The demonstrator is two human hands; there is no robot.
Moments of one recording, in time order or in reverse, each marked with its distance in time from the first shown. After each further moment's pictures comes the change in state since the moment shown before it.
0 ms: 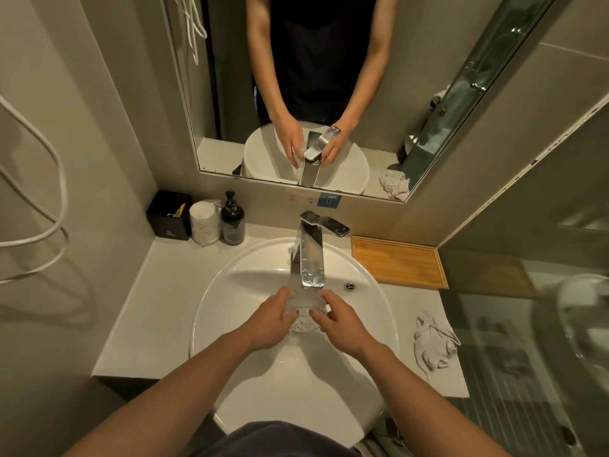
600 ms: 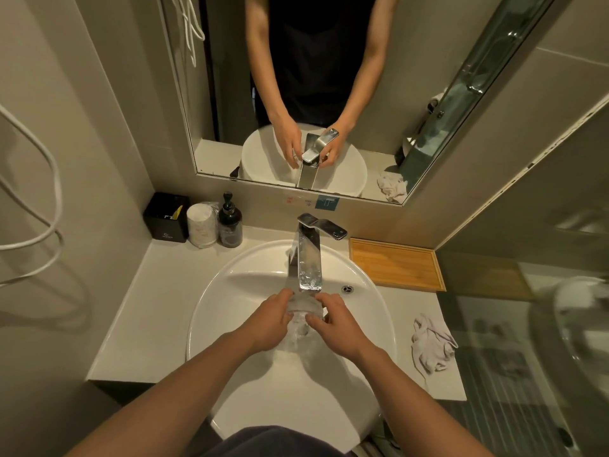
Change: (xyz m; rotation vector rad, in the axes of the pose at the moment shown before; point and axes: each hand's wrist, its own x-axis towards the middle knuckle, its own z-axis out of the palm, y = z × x) left_hand 0.006 0.002 0.002 0.115 -0.008 0.005; right_hand 0.001 -0.002 0.001 -0.065 0.007 0.029
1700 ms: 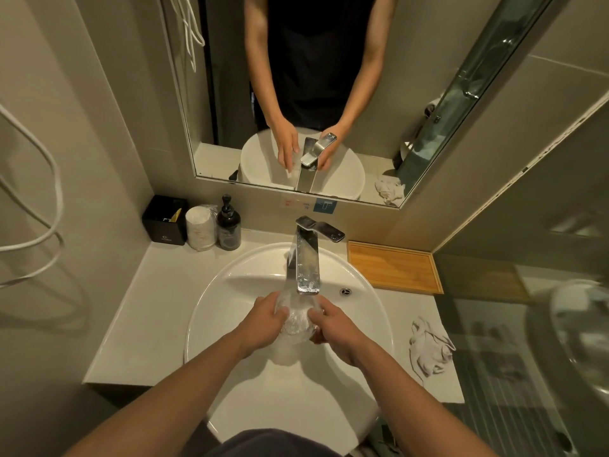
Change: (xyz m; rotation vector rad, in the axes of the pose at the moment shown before) left_hand -0.004 -0.006 -0.003 -0.353 0.013 -0.247; right_hand -0.004 -0.028 -0.002 0.509 -0.104 0.335
